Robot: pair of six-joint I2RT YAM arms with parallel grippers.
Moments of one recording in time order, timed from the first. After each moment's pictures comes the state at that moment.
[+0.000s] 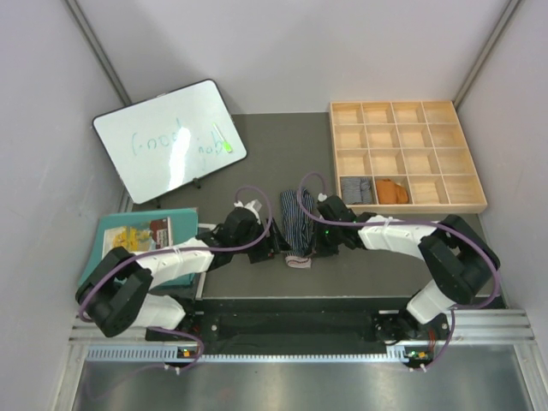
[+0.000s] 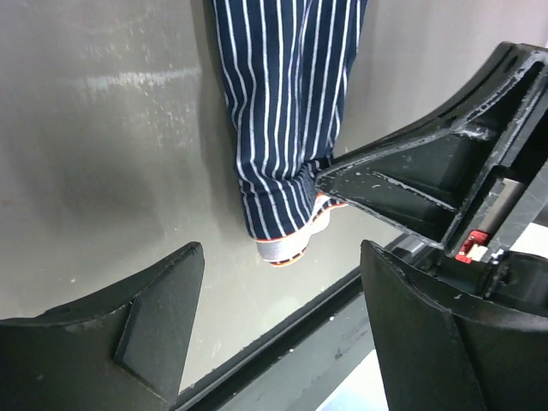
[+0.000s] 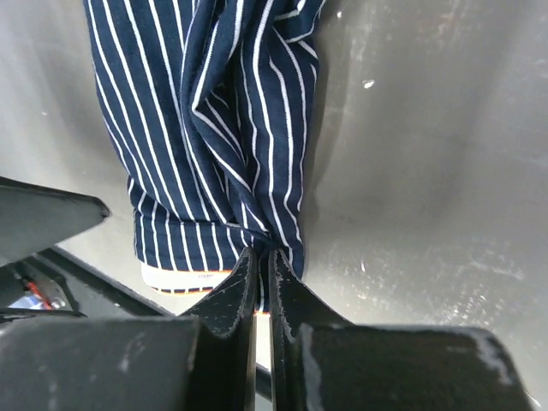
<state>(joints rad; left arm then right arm) -0.72 1.33 0.54 0.06 0.24 -0.97 0.73 1.56 0.75 -0.21 -0.21 0.79</state>
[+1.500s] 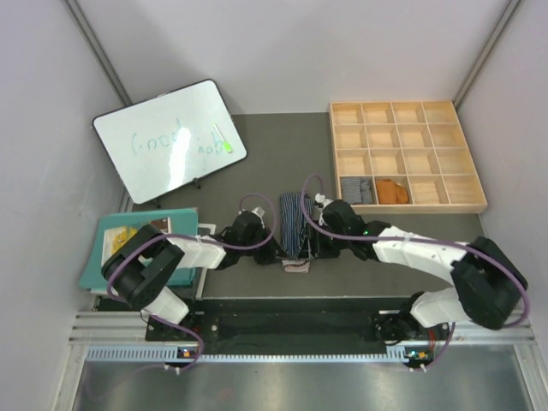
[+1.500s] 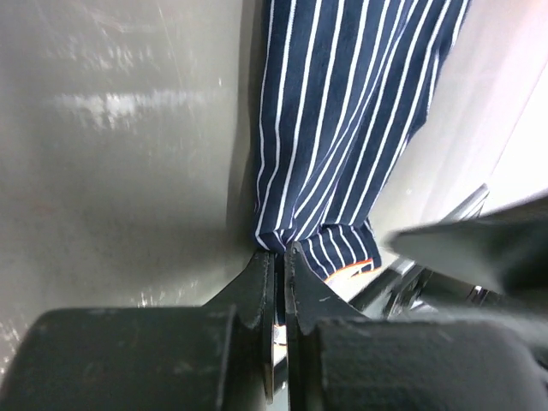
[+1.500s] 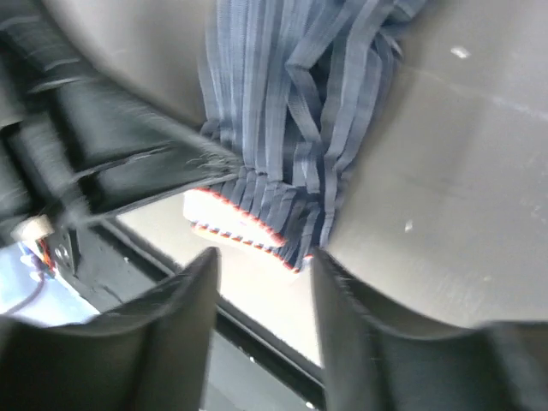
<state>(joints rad) -0.71 1.55 0.48 0.33 0.28 -1.13 0.77 1.40 0.68 -0.17 -0.24 0.72</state>
